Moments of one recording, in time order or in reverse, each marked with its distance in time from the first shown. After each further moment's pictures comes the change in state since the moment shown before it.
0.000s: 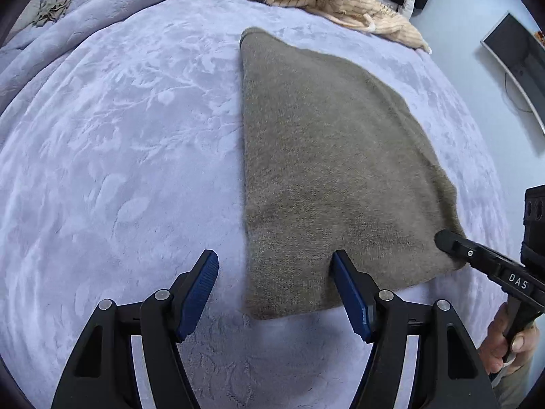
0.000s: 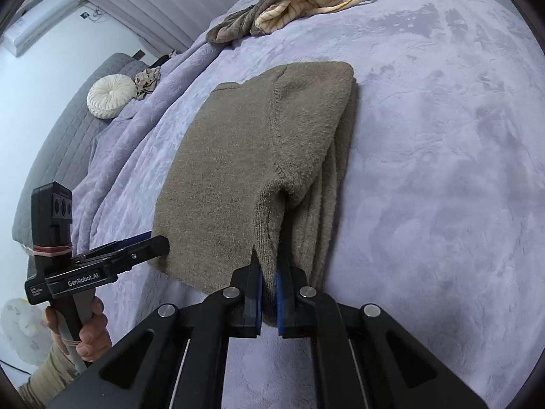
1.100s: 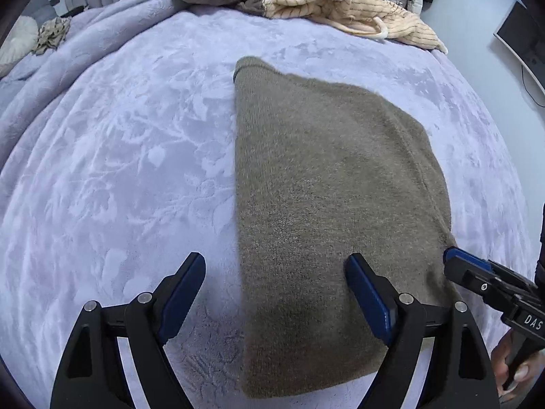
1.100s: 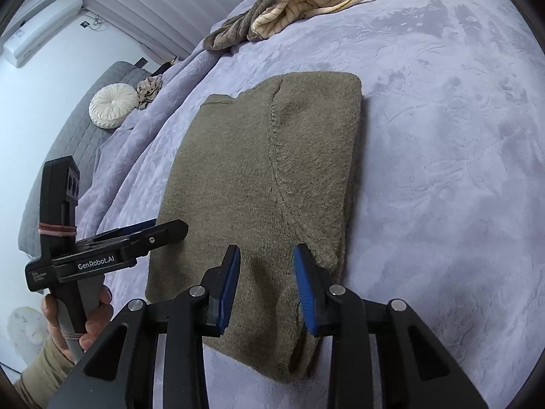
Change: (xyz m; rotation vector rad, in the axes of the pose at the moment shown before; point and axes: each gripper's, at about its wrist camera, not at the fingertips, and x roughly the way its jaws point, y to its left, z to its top) left arm 0.005 -0.034 0.052 0.033 -0.064 0.121; right arm 0.018 -0.009 0.034 0.014 -0.019 0.043
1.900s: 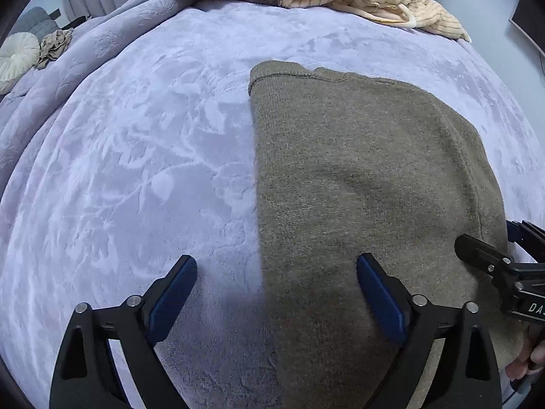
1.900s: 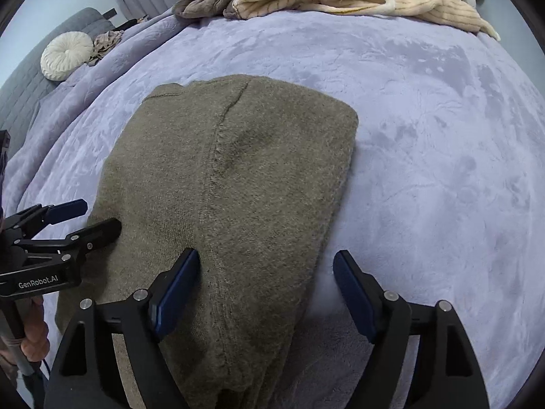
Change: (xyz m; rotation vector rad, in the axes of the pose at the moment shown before) left arm 0.056 0.019 0.027 0.023 0.035 0.091; right arm 0.059 0.001 0.052 -0.169 0.081 -0.320
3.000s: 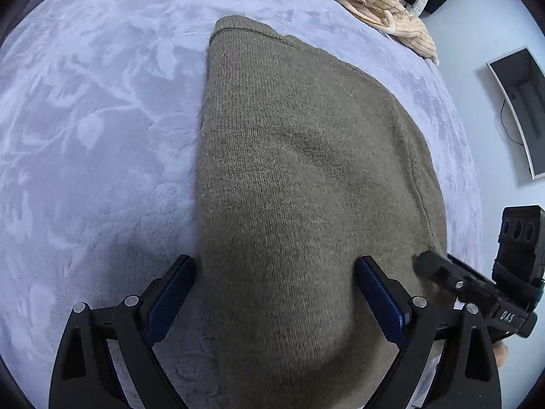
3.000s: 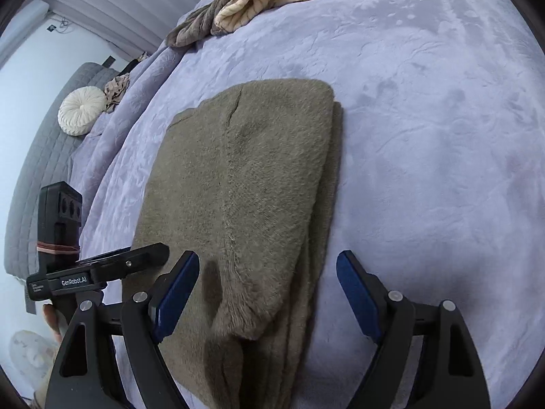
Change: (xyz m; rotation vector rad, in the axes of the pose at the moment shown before) left arm 0.016 0.018 -0.002 -0.134 0.195 -0.405; right arm -0.020 -0.018 -0.011 0.220 0.011 0.228
